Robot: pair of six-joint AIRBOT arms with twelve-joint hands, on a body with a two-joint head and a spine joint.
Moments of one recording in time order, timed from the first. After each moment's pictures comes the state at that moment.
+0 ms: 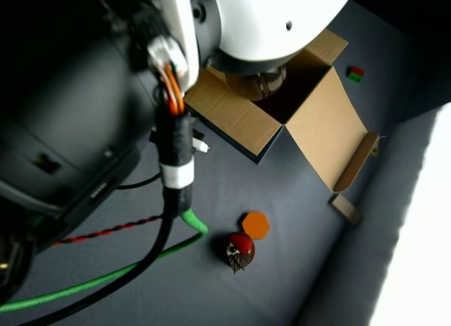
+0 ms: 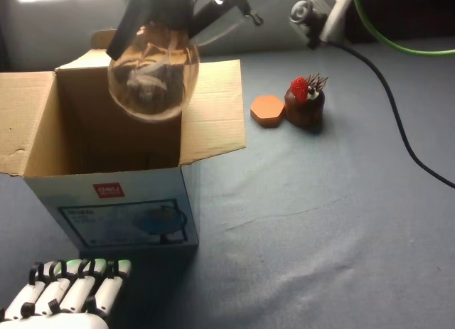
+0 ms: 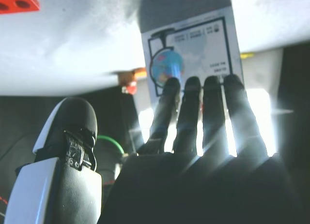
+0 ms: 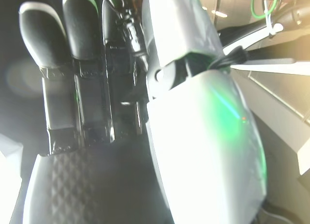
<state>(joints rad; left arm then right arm) 1.04 -0.99 0.13 -1.27 -1.60 1.88 0.11 -1.54 1.81 -1.41 1.05 0.54</state>
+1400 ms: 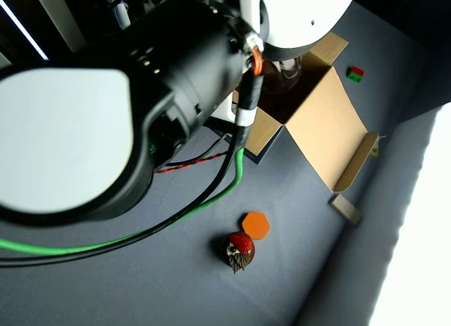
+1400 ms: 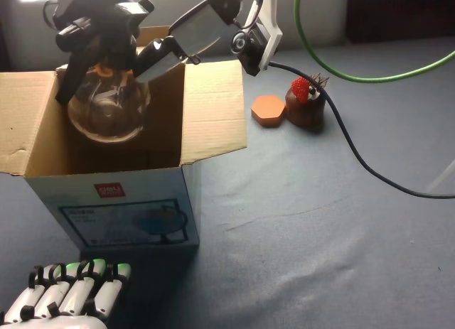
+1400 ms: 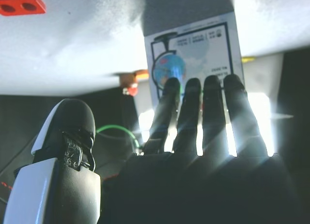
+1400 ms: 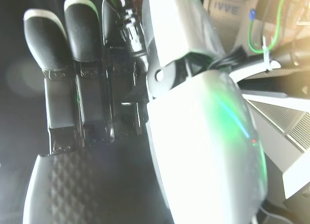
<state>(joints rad) 1.05 -0.99 0.13 -1.27 -1.60 1.86 0.04 -1.66 1.84 -1.39 0.98 0.41</state>
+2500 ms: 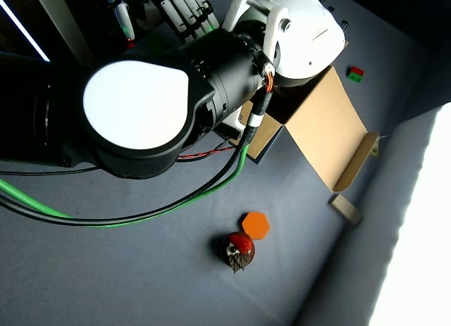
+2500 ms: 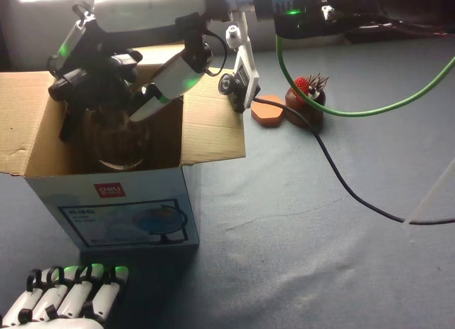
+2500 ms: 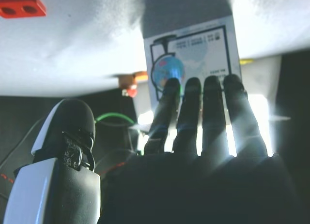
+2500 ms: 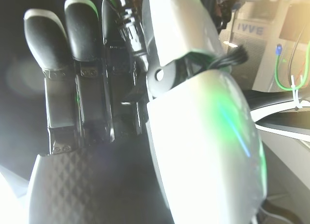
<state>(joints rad) 1.05 -0.99 0.13 -1.28 -1.60 1.86 -0.03 -1.73 1.85 -1.43 0.80 0.42</state>
